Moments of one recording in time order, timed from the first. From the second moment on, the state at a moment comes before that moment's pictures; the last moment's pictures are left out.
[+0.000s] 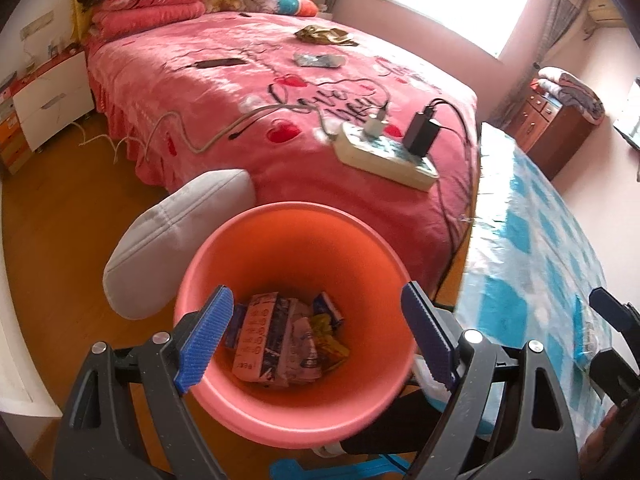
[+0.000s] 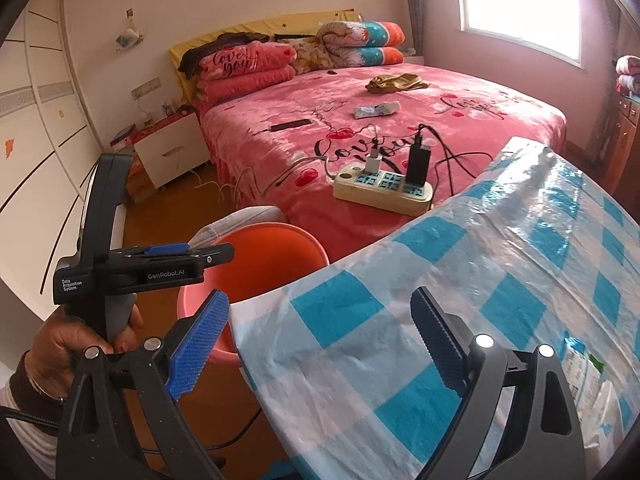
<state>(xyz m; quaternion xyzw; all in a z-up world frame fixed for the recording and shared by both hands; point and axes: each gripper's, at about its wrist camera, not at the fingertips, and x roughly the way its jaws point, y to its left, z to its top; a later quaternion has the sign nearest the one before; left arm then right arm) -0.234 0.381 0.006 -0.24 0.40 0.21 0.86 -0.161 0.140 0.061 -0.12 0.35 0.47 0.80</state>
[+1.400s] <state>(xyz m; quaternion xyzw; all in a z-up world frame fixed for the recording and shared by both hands) -0.198 0.222 0.056 -0.13 0.40 0.09 0.90 -0.163 -0.027 0.069 -0.02 0.32 0.37 0.87</state>
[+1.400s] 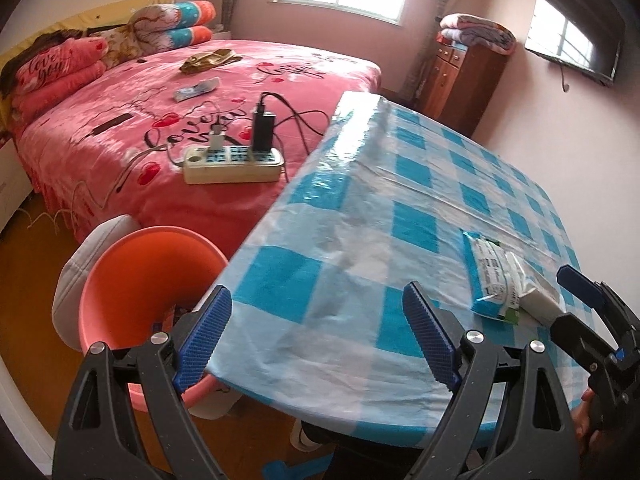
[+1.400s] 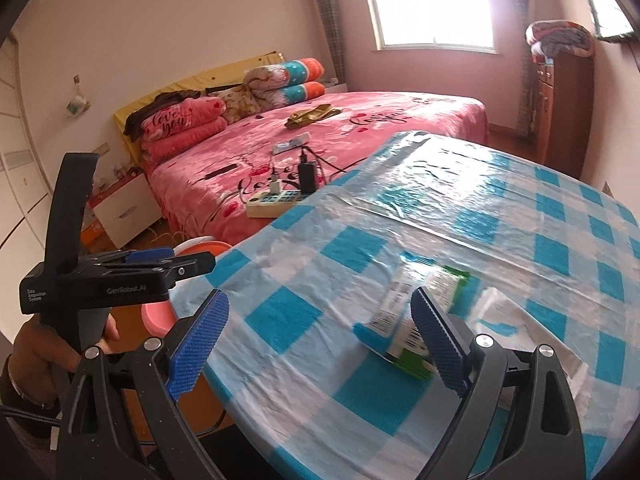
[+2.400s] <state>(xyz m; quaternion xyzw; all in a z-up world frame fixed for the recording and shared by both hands) -0.161 0.092 0.059 -0.03 0.43 -0.02 0.90 -0.144 -0.176 0.039 0.06 0.35 0.26 0.90</state>
